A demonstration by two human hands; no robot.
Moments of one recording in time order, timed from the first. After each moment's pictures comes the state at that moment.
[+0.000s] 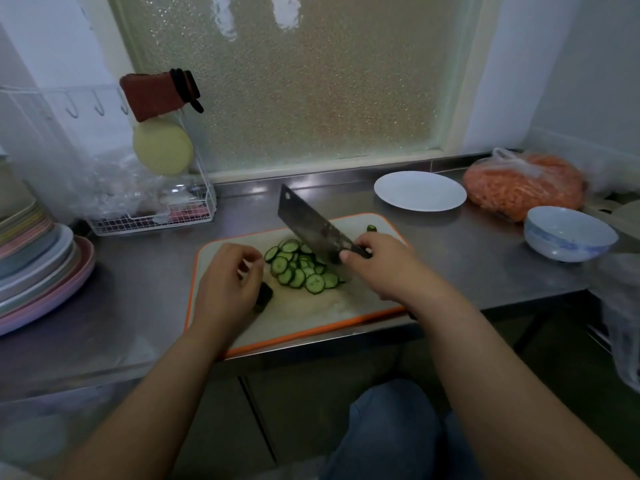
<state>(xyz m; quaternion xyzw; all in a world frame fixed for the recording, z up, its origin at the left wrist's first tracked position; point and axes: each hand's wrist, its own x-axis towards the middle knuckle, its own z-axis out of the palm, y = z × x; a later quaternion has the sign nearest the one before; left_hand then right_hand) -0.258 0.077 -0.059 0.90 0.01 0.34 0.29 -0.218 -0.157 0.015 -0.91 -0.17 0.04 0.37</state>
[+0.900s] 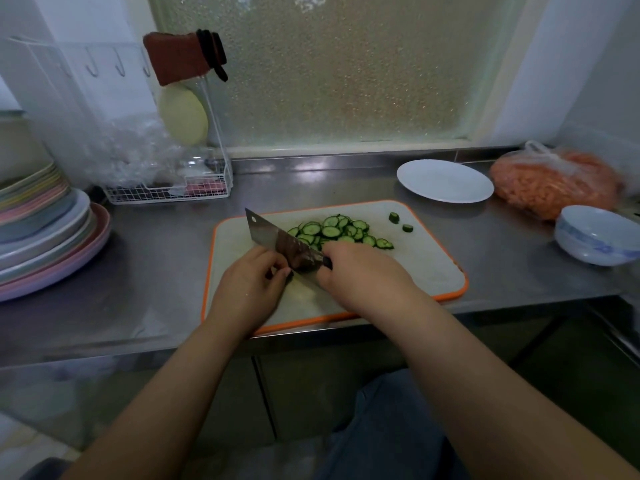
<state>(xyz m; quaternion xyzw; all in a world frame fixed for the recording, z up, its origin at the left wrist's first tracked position) -0.269 0.083 -0.078 0.93 -0.01 0.28 0.23 -0.253 -0.093 0.016 -0.95 -0.24 0.06 0.16</state>
